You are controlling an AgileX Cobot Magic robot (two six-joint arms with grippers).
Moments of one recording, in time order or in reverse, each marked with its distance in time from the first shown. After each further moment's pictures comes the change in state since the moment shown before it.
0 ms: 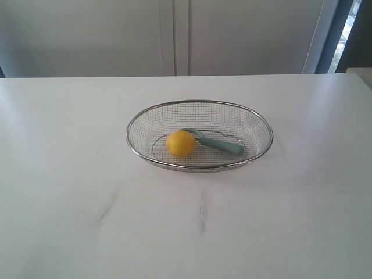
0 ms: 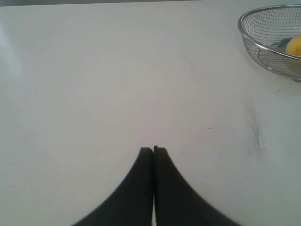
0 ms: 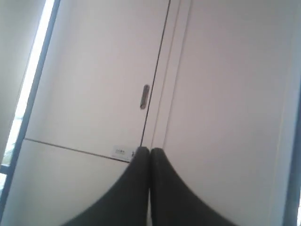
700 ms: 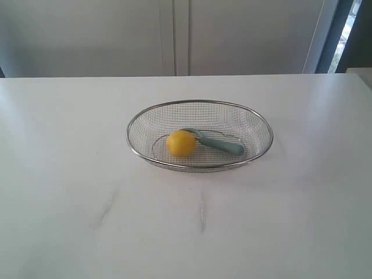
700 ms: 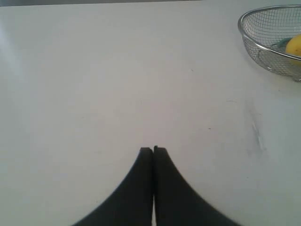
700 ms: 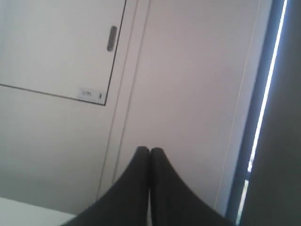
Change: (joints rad) left arm 0.000 0.000 0.000 0.000 0.000 0.000; right arm -0.174 -0.131 0.309 0.000 0.001 0.000
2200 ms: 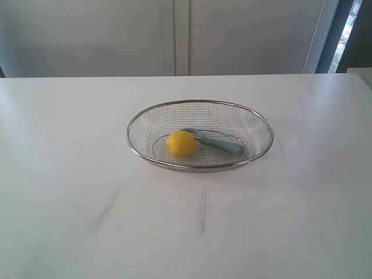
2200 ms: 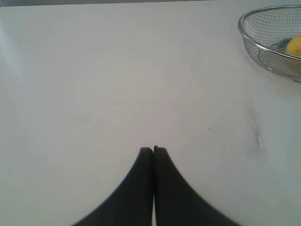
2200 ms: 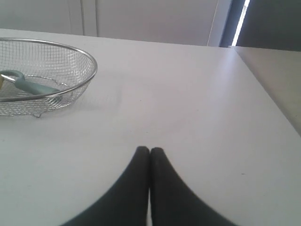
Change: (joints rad) left arm 0.000 0.000 0.000 0.000 -0.002 -0.002; right arm -0.141 -0.087 0.641 -0.043 0.016 0.151
